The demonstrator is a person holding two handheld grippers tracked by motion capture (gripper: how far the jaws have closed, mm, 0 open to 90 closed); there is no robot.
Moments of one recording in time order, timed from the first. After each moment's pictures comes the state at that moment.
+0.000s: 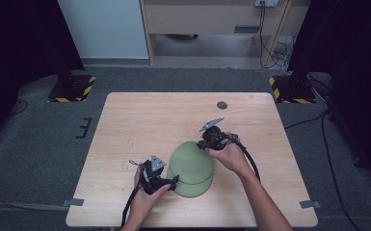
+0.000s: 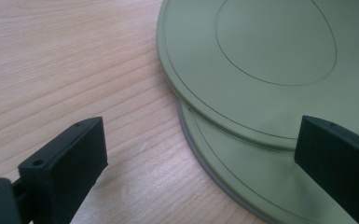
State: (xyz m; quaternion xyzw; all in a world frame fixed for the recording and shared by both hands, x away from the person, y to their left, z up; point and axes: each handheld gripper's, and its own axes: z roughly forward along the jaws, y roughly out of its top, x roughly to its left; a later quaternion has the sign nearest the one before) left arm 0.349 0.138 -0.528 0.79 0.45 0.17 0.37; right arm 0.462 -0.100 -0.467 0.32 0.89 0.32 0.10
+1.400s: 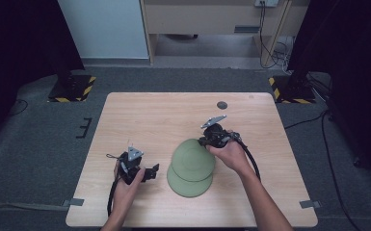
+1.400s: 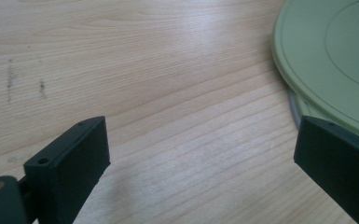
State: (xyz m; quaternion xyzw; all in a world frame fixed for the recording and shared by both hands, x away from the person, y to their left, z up) left arm 0.370 0.203 -0.519 0.76 0.50 0.20 0.37; right arm 0.466 -0.104 -0.462 0.33 0.88 0.33 0.11
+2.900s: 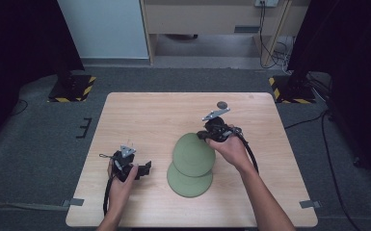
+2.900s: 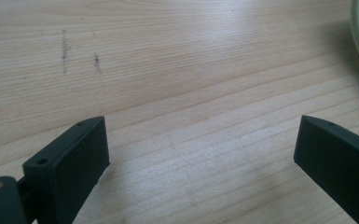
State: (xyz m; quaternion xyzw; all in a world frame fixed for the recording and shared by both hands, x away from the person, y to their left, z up) left arm 0.381 0.226 -0.529 0.74 0.54 0.21 0.34; right arm 0.472 -0.104 -0.439 0.35 0.86 0.37 0.10
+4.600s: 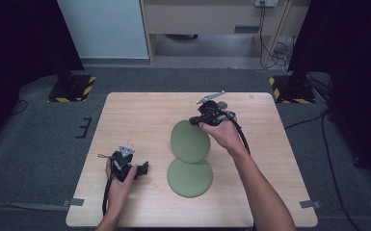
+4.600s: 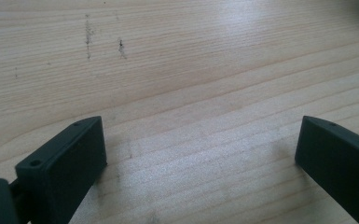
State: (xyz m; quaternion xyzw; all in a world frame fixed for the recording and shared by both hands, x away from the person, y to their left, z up) left arm 0.384 0.230 -0.536 0.74 0.55 0.22 0.31; right arm 0.508 -0.083 -0.405 0.35 0.85 0.39 0.08
